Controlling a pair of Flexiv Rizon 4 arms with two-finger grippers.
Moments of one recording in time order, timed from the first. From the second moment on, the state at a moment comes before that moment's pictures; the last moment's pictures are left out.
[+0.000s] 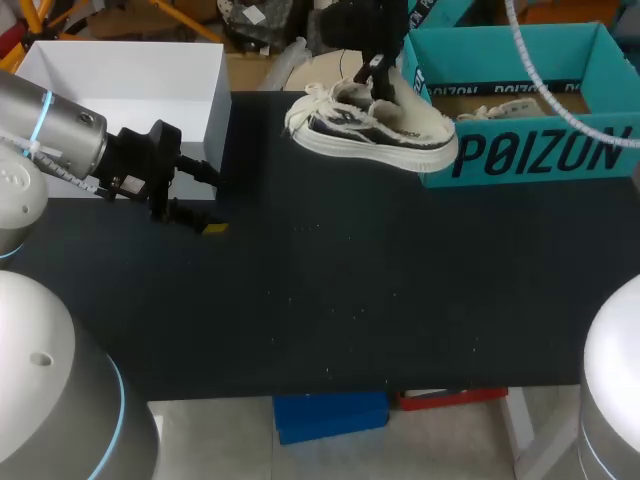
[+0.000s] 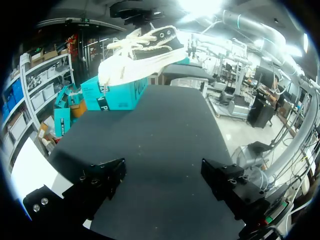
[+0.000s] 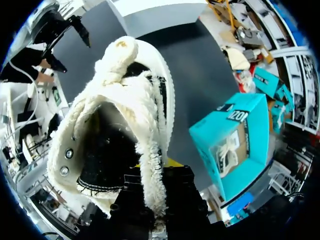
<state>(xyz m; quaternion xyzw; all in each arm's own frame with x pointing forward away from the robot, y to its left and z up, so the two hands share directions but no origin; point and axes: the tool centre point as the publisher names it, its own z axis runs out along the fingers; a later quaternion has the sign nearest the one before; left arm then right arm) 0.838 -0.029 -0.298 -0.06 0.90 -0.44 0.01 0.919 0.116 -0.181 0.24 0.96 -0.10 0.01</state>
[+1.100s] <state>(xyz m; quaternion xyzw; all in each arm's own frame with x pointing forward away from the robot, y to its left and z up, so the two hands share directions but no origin) 0.838 -0.029 -0.298 -0.06 0.90 -0.44 0.01 1.098 -0.099 -0.152 -0.02 0.99 -0.15 0.08</state>
